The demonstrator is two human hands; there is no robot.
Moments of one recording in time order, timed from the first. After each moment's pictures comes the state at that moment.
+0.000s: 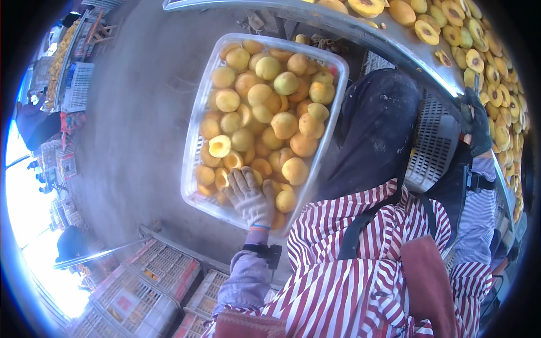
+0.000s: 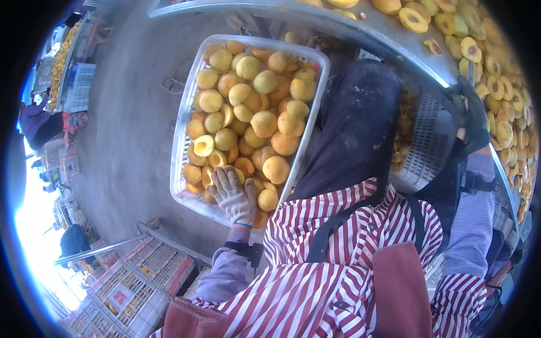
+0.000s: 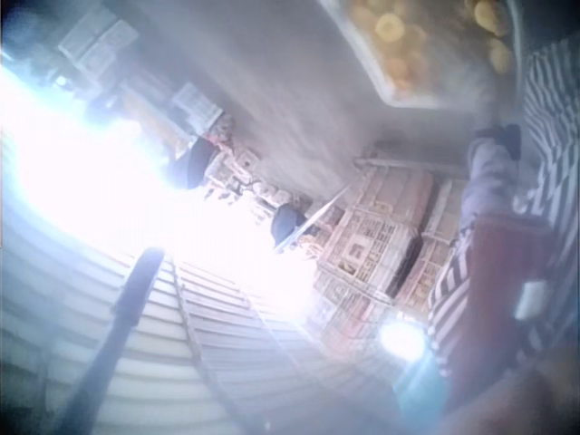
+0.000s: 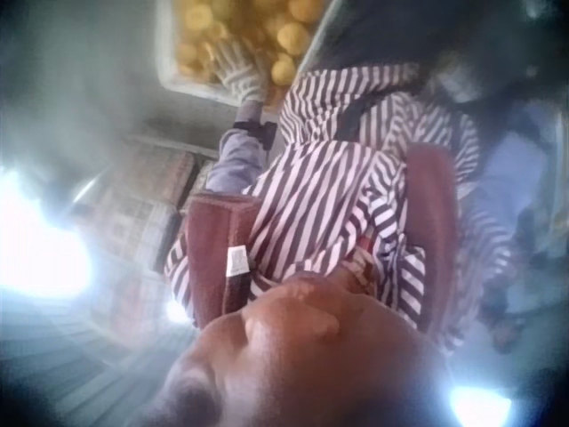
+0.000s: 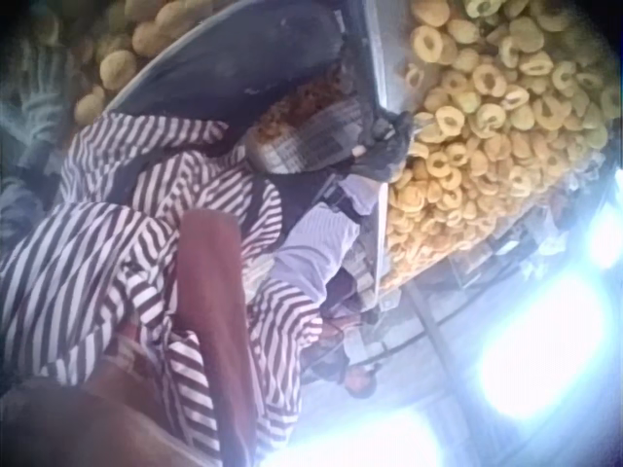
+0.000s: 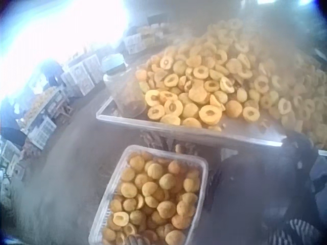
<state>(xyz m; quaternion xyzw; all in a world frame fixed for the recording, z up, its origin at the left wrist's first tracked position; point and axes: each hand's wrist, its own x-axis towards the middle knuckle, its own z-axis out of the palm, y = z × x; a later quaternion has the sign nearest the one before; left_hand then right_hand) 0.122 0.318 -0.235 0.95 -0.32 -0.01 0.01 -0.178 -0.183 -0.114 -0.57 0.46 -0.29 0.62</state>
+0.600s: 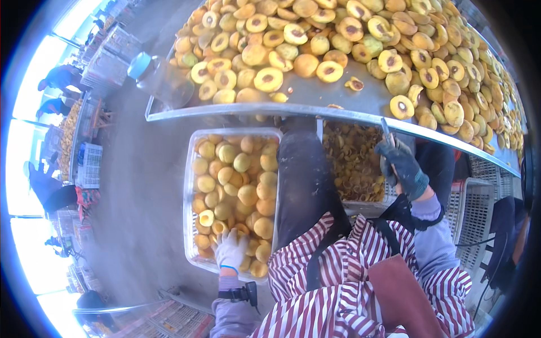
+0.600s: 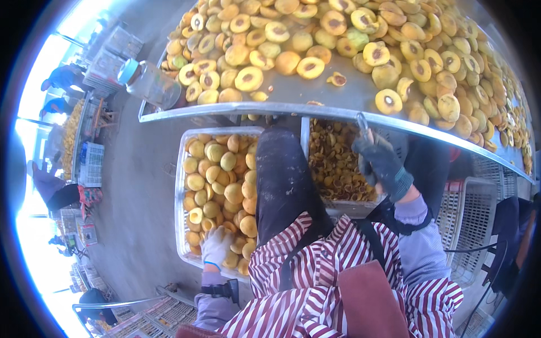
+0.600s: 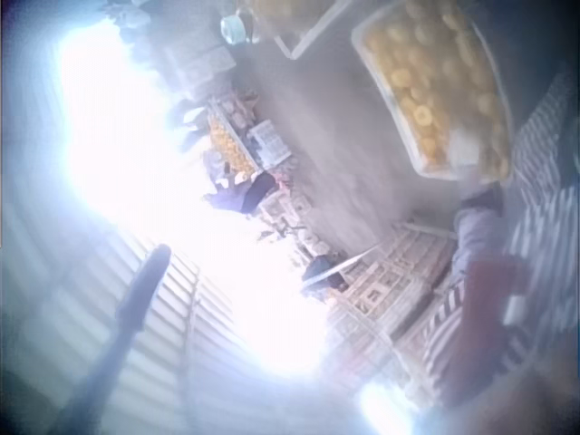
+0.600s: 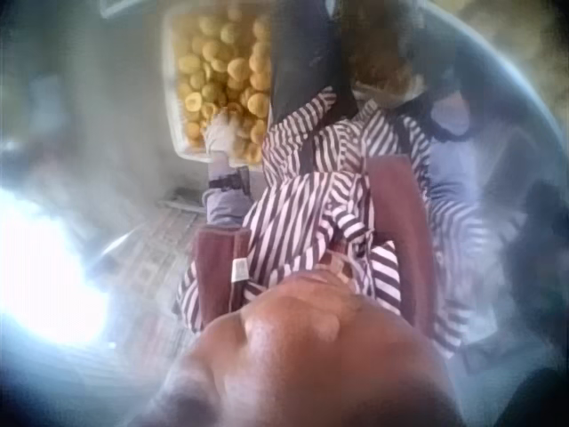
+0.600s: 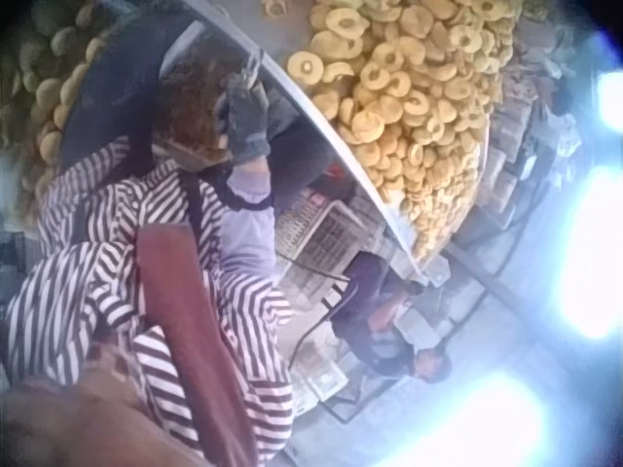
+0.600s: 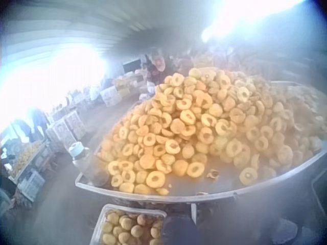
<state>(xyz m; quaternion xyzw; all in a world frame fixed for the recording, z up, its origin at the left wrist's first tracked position) 0.162 0.256 -0.151 0.91 -0.32 -0.25 -0.09 -0.151 -0.077 -0.070 -0.50 0.51 -0.21 0.66</state>
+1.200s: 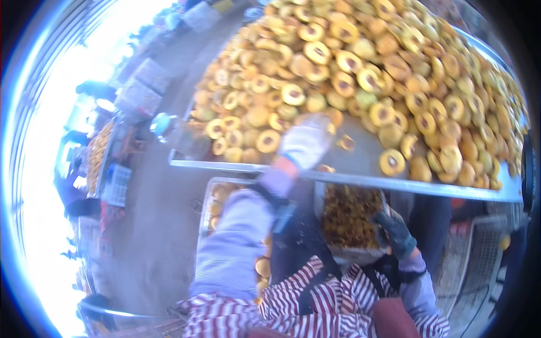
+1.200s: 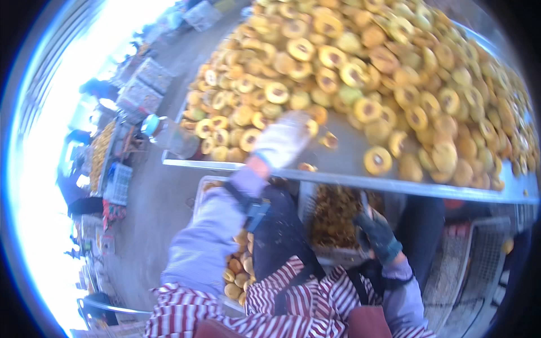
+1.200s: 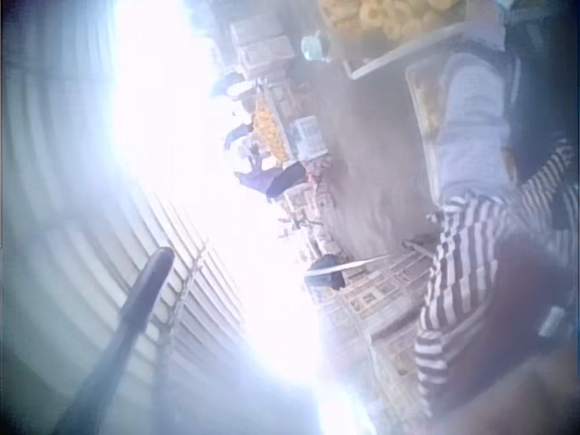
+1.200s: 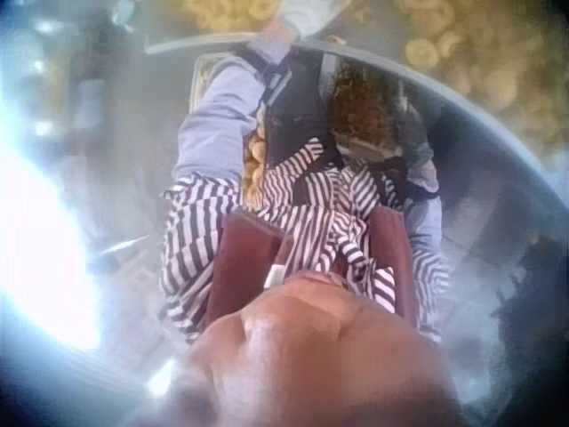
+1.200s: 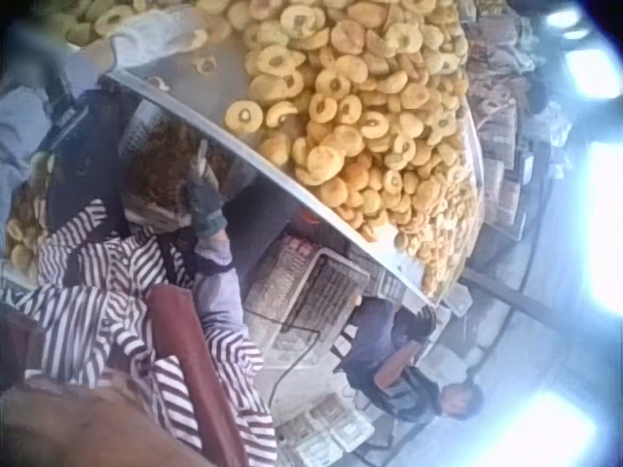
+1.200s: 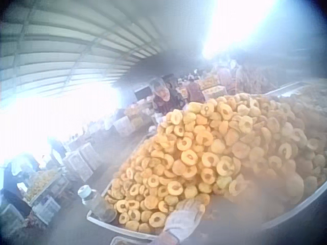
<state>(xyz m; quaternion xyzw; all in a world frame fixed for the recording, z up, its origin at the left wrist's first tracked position) 0.124 -0.149 -0.061 0.62 -0.77 0.01 0.16 -0.188 -0.064 -0.084 -0.43 0.49 -0.18 0.74</state>
